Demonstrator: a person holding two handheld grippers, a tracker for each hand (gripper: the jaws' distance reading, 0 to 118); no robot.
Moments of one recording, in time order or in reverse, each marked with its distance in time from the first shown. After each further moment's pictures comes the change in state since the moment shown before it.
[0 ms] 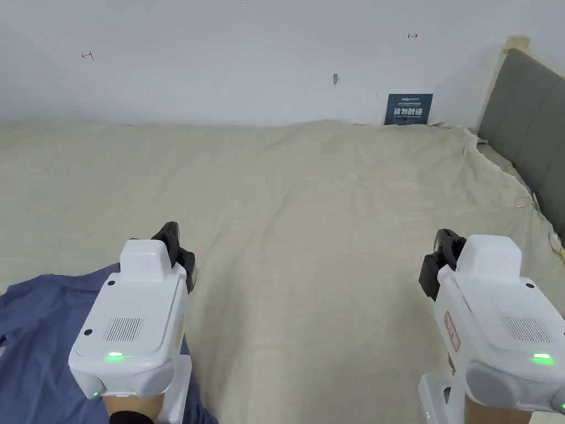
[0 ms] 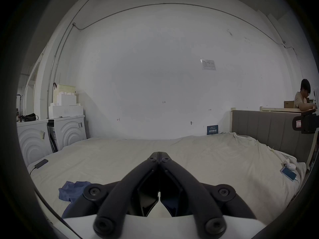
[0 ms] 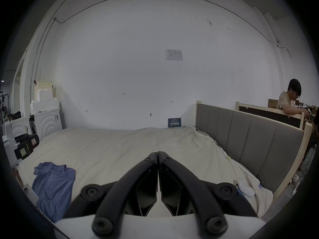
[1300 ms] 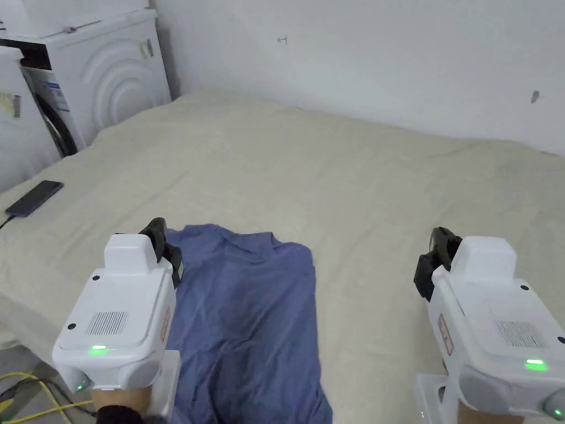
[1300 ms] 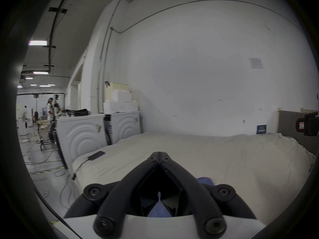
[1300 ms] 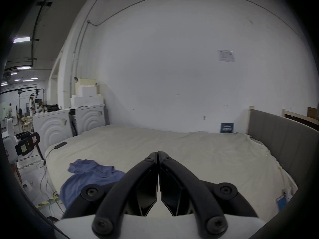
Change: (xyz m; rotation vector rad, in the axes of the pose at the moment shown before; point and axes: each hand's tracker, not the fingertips) left arm -0.175 -0.005 0.109 -0.036 0.473 0.013; right arm -0.193 0.013 -0.014 0.017 0.454 0.066
